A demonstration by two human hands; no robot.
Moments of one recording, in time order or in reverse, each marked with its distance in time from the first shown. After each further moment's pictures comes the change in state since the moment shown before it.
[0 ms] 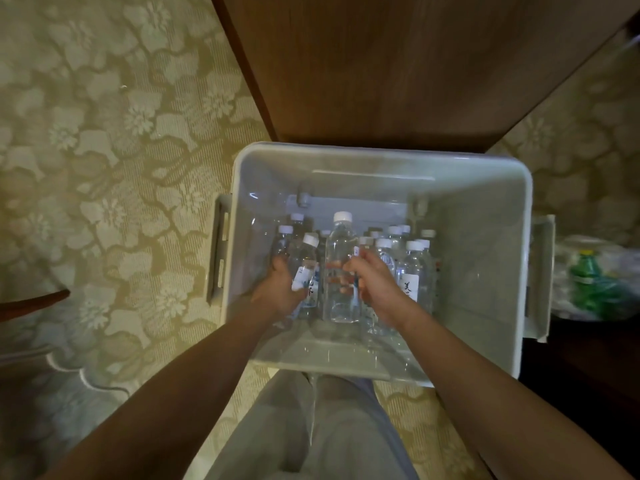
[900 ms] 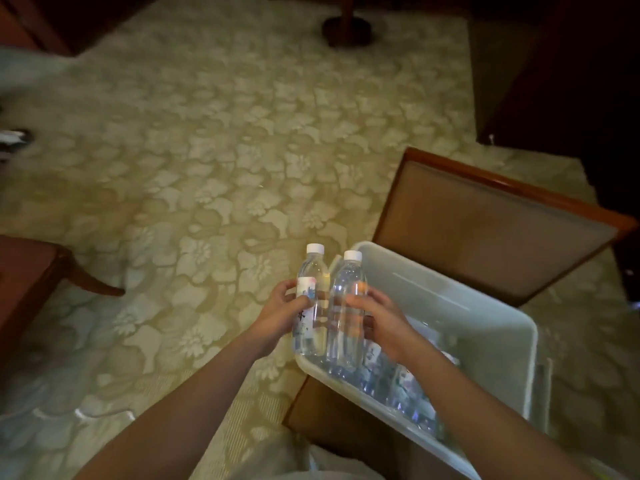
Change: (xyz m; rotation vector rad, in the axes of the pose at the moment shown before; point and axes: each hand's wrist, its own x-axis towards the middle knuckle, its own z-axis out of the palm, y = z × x) left_hand -0.192 -0.071 -0.086 -1.299 0.284 0.254; right_hand -0.157 -0.063 0.119 -0.290 -0.304 -0.313
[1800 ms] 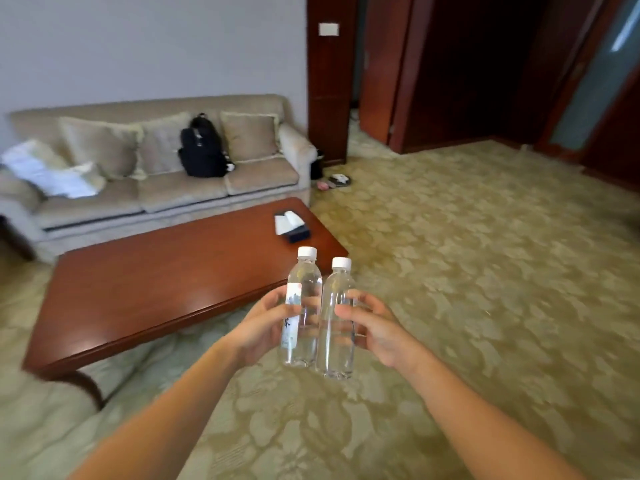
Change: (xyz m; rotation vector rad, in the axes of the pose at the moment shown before) left_hand -0.359 -0.090 -0.374 -0.535 0.482 0.576; right_hand -0.109 0.076 0.483 -0.484 -0.881 -0.062
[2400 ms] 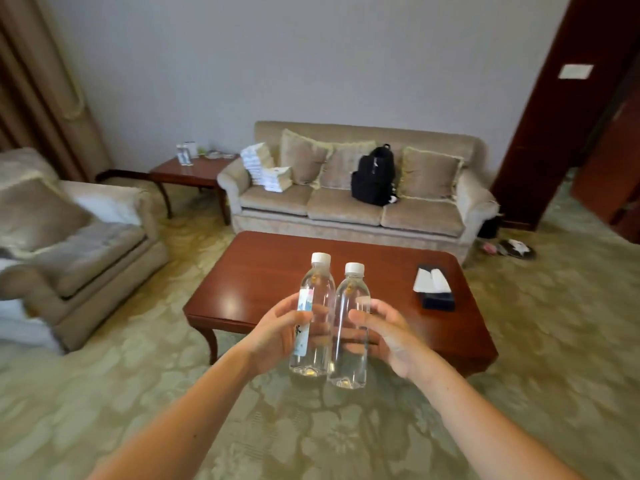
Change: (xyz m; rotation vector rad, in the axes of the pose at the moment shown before) left_hand 0.005 0.074 -0.142 -0.145 0.511 0.280; right_hand 0.205 -0.061 0.155 -0.235 -0.539 0.067
